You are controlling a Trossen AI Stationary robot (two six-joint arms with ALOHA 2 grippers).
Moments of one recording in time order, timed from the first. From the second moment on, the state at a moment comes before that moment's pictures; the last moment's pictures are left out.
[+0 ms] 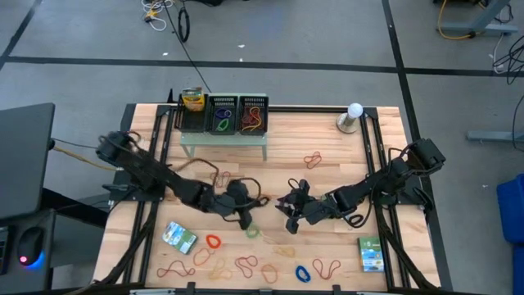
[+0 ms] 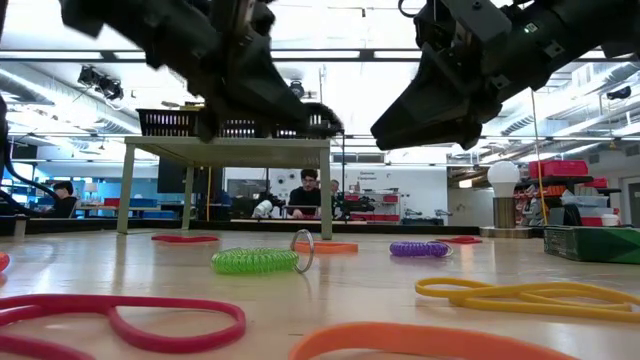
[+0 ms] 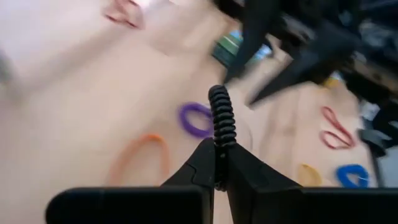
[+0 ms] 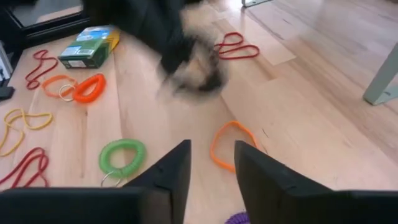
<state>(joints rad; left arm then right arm) -0.39 1.61 0.79 0.25 -0.55 -0.71 0.43 1.64 0.75 0.29 0.55 0.53</state>
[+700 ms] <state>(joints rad) 0.06 1.17 1.25 -0.82 -0.63 -0.36 0.43 1.64 0.75 0.28 0.54 0.43</state>
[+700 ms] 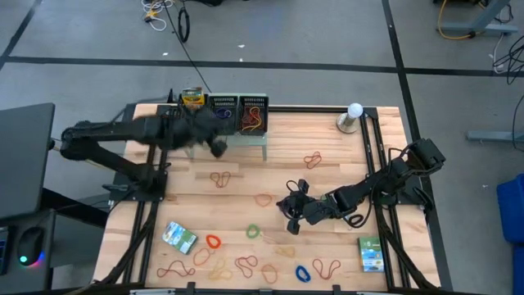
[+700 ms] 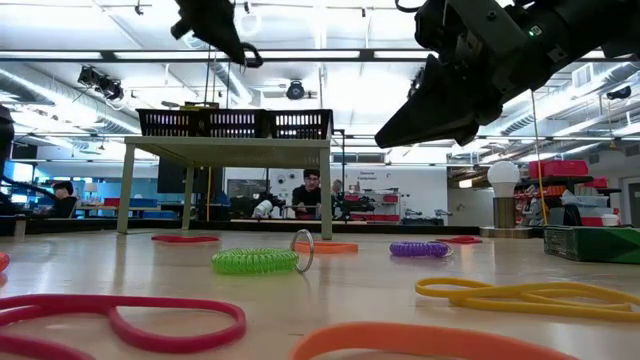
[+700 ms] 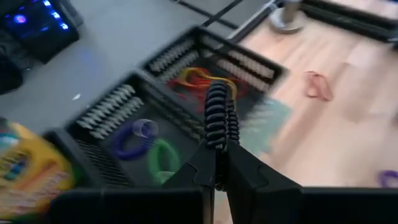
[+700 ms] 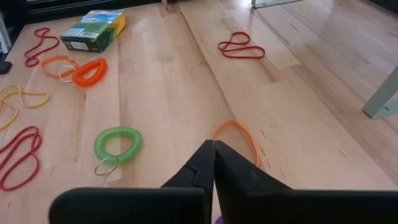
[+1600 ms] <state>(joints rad) 0.53 1.34 1.25 -0.87 -0.18 -0.09 0.43 1.64 0.75 0.27 0.53 0.43</state>
